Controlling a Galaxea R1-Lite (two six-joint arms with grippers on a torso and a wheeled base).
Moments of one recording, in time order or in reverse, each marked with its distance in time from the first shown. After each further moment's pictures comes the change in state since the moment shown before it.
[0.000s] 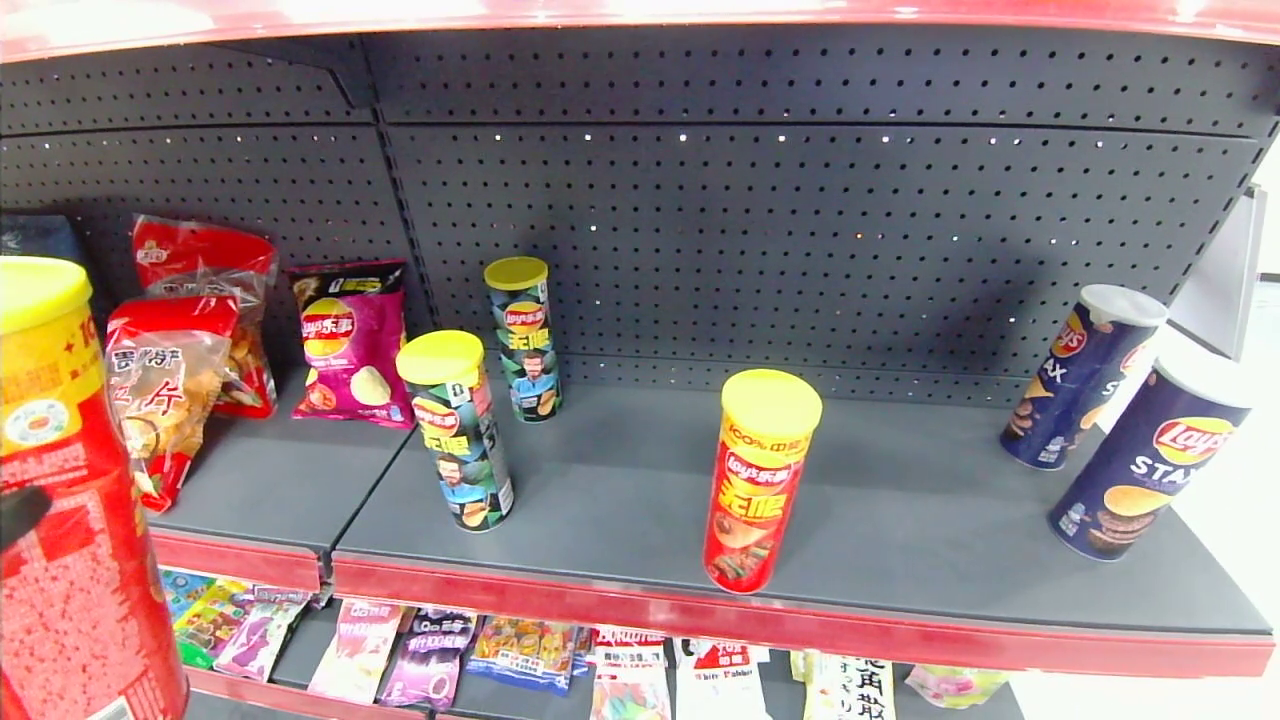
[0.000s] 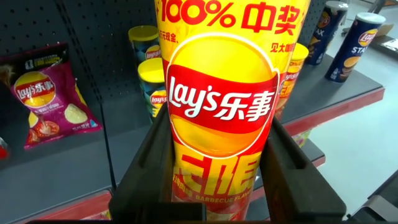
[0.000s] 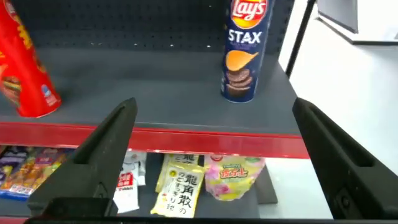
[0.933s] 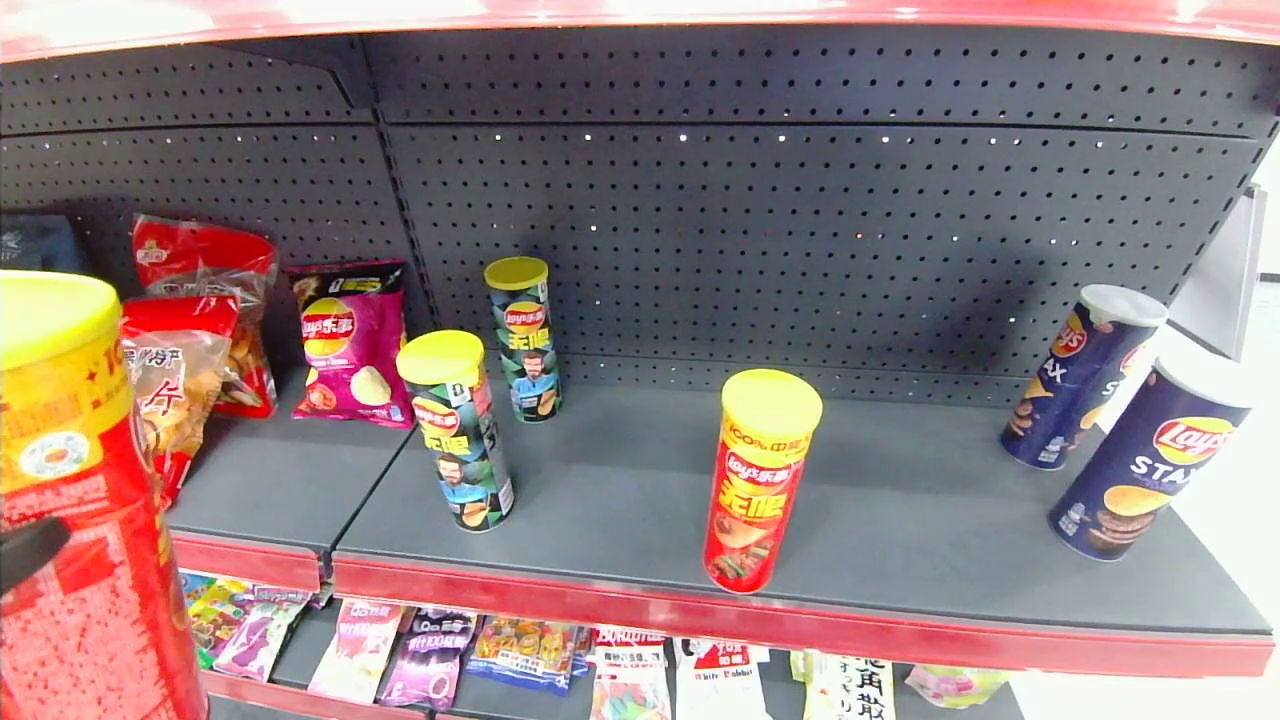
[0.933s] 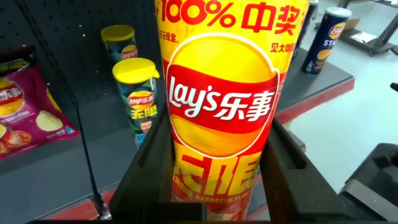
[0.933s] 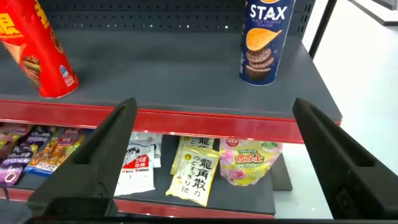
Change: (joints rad) left arm -0.037 0.013 0.006 -0.014 -0.066 0.002; right arm -0.002 0.000 0.013 0.075 0.039 0.042
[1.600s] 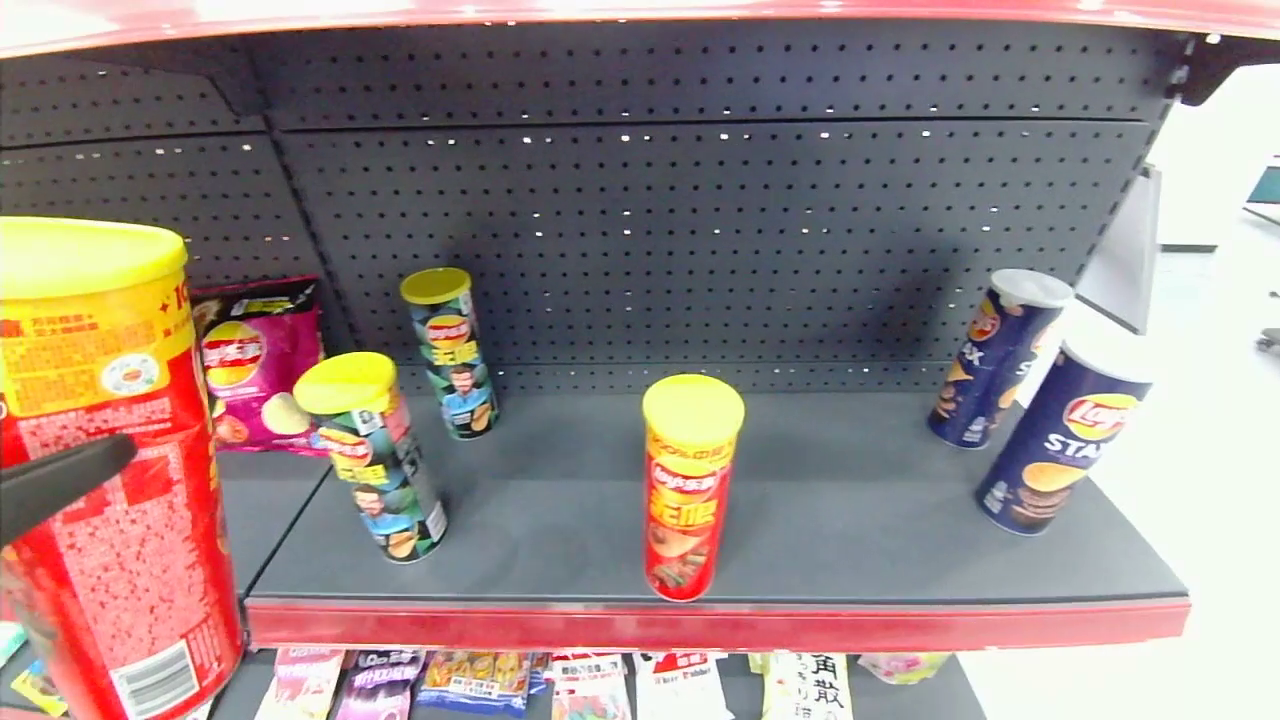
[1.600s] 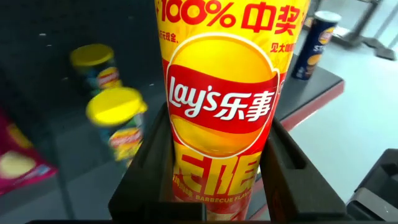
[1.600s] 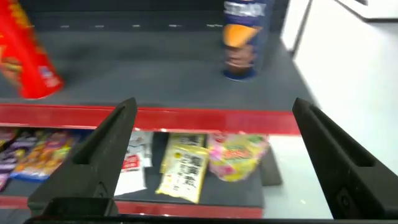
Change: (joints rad) left arm -0.009 0.108 -0.009 -0.103 -0.003 0.000; right arm 0.000 0.000 0.000 0.000 0.001 -0.002
